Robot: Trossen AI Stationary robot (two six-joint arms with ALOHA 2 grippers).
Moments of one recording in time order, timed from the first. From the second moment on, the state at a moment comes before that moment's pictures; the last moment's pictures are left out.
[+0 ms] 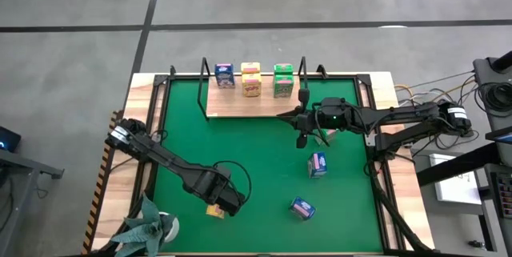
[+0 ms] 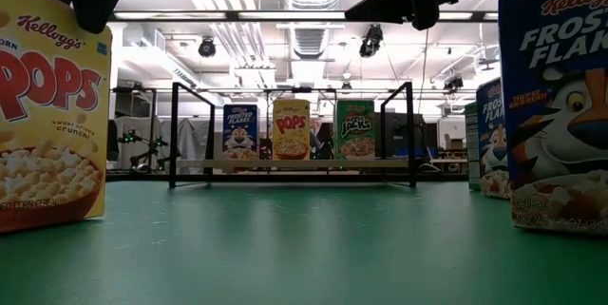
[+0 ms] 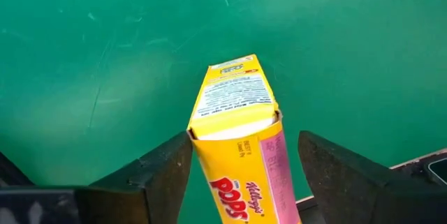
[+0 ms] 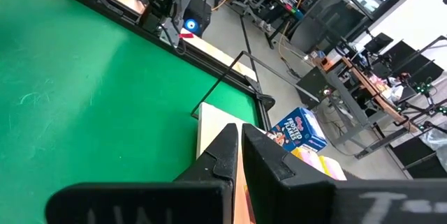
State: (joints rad) left arm -0.51 1.85 1.59 -1.26 0.05 -1.63; right arm -0.10 1.20 0.77 0.24 0.07 -0.62
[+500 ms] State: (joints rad) left arm -0.51 1.85 1.59 -1.25 0.05 -1.62; right arm -0.10 1.20 0.77 0.24 0.08 -0.61
